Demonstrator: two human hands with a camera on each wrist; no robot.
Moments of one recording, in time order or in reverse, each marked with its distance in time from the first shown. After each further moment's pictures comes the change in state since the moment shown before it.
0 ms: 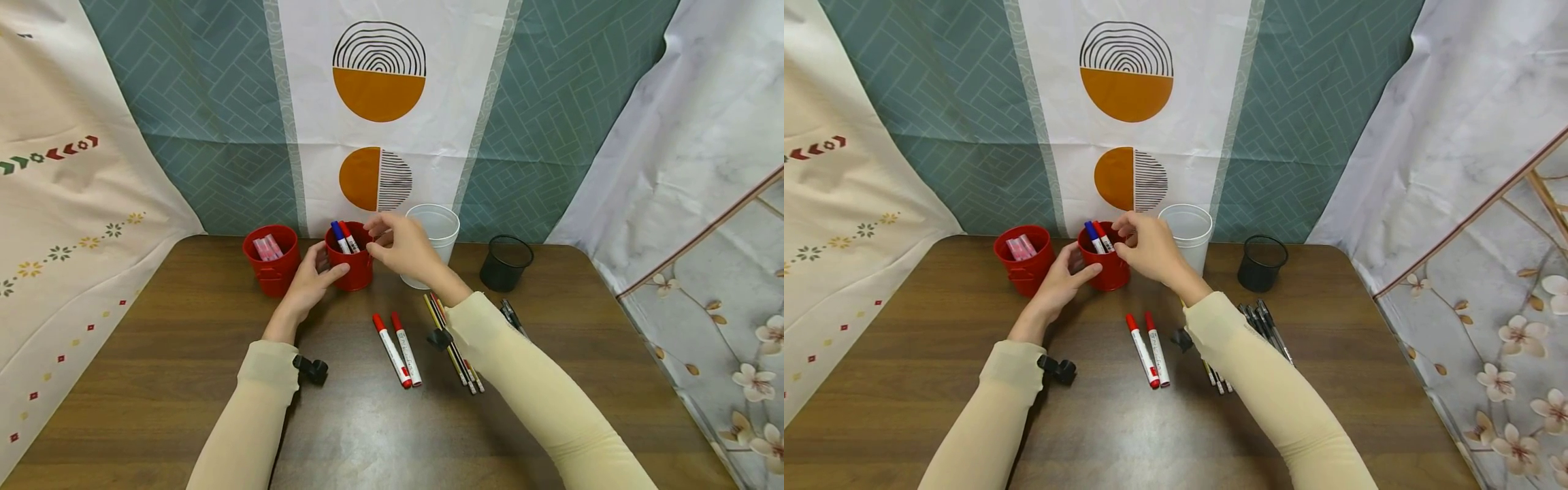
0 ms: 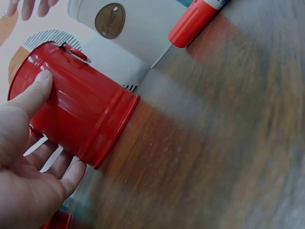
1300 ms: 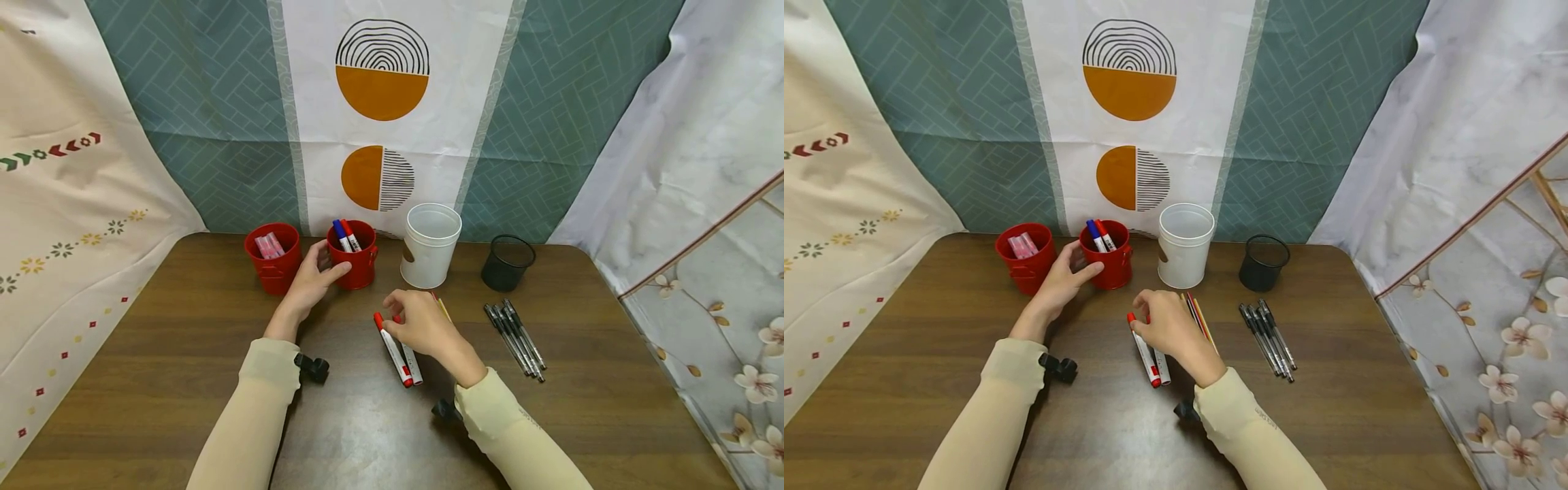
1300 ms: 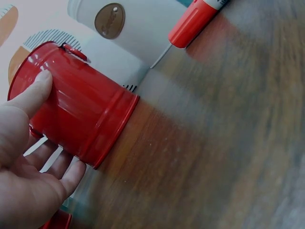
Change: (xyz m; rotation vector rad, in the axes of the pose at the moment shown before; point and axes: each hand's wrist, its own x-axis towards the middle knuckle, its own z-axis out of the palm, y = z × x) left_hand -0.002 0.002 0.001 0.017 0.011 0.009; right_hand -0.099 0.006 0.037 -0.200 -0.142 0.177
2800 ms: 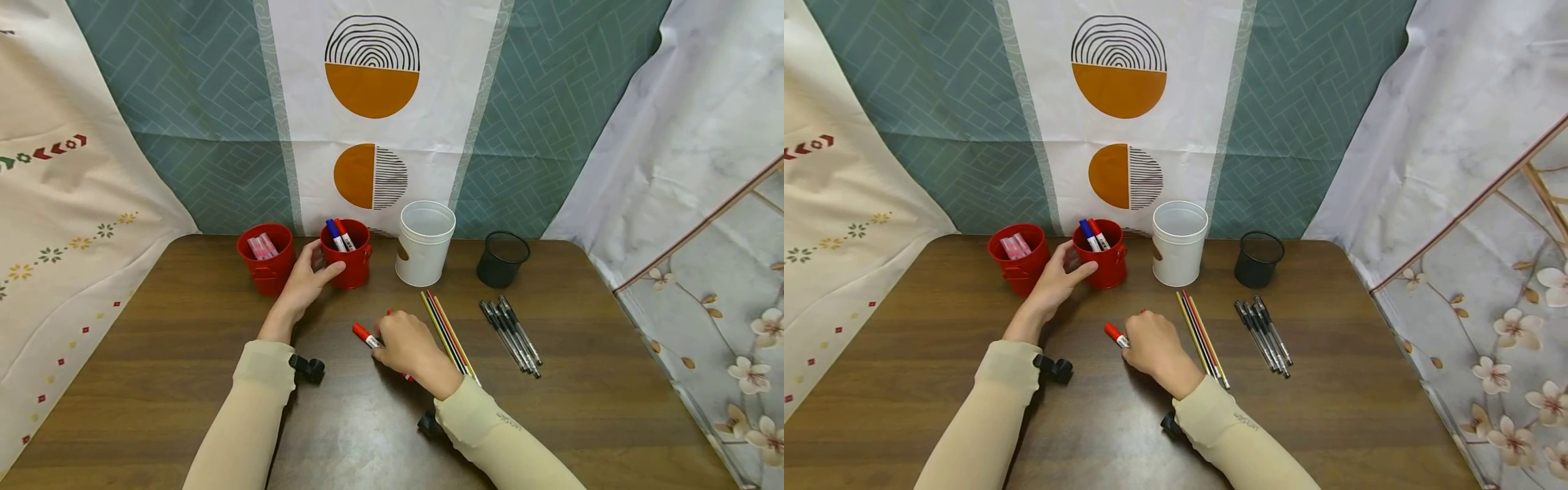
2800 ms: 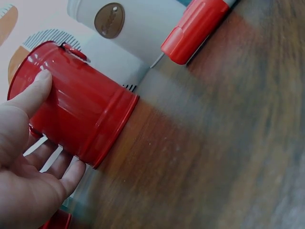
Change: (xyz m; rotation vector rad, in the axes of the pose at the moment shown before) left_hand 0.003 -0.002 -0.001 0.016 -0.006 -0.023; right_hand -0.009 -0.002 0.036 -0.342 -0.088 0.005
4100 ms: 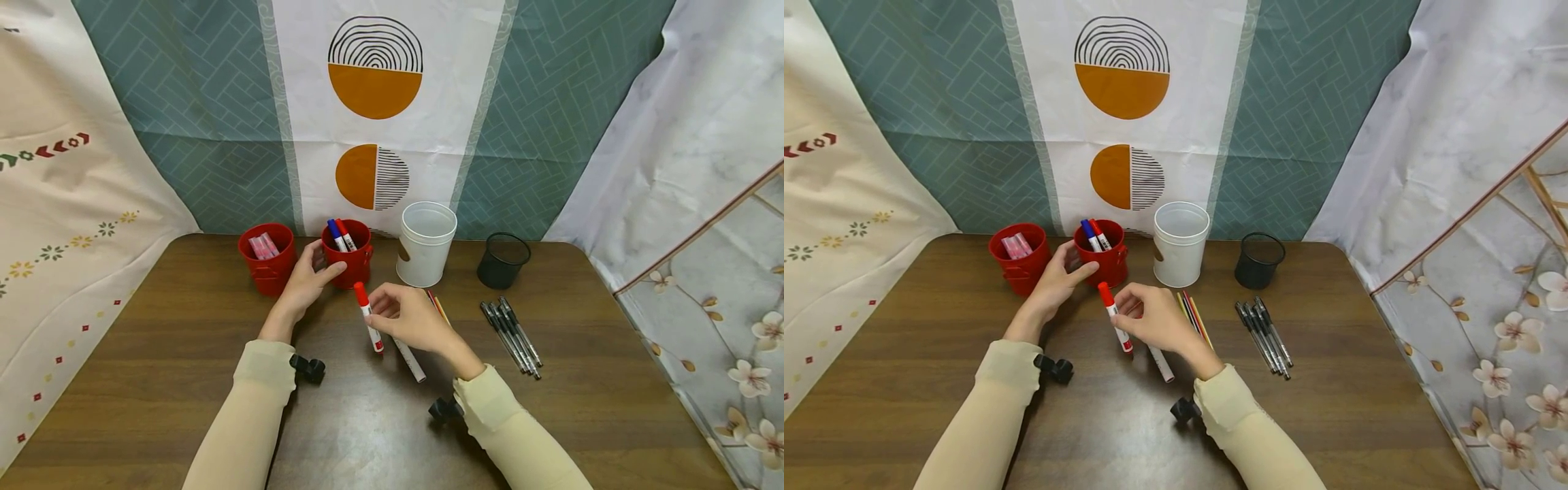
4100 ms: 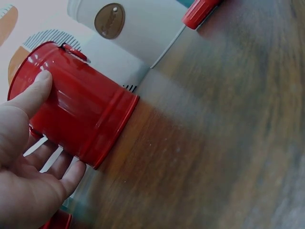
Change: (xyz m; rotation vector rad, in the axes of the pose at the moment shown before) left_hand 0.000 -0.002 0.000 0.005 0.018 0.005; right_hand 0.011 0.018 -0.032 0.644 0.080 -0.102
